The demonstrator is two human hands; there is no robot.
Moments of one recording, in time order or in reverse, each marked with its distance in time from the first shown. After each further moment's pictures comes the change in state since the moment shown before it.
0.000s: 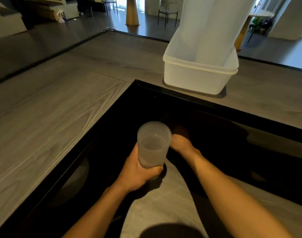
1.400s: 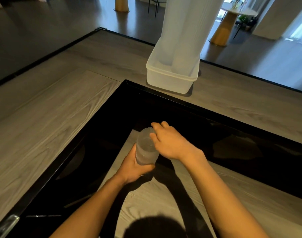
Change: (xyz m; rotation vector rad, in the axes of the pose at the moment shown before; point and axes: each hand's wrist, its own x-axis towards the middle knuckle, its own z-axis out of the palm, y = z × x) left_hand -0.058 0.028 0.032 0.025 -0.133 -0.068; right_hand -0.141 -0.070 -0.078 -0.535 -0.232 -0.223
